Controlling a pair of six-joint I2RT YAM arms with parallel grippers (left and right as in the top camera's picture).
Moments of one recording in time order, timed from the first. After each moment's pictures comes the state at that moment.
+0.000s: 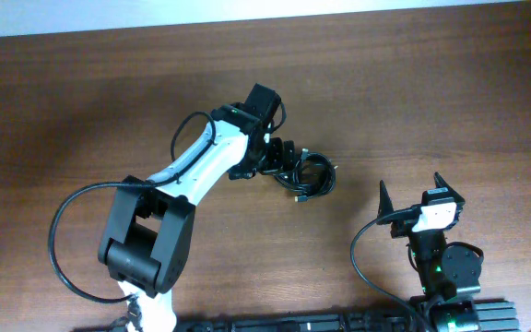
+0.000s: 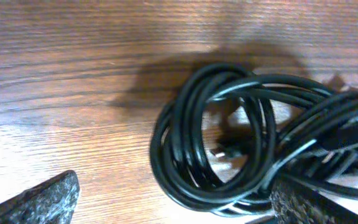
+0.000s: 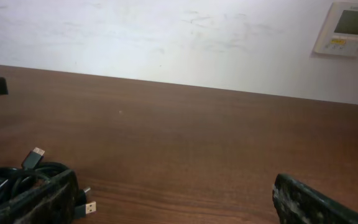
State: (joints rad) left arm -0.53 1.99 1.44 -0.85 0.19 -0.52; right arm 0.04 0.01 0.01 -0.07 -0.02 -0.08
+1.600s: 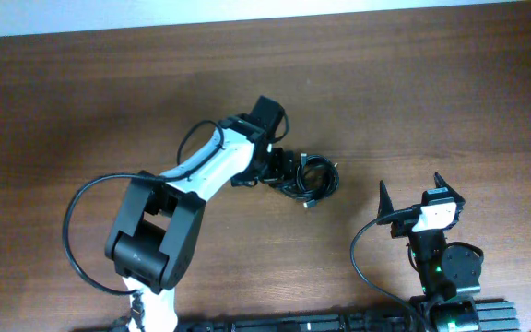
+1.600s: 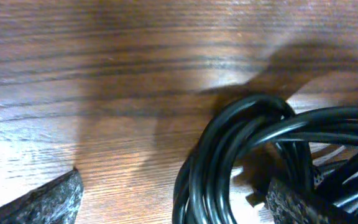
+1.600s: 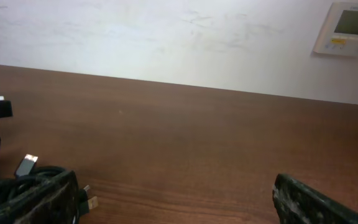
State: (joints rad) left arm -0.55 2.02 1.37 -0.77 0.14 -0.52; right arm 0.04 0.01 0.01 -0.07 -0.02 -0.08
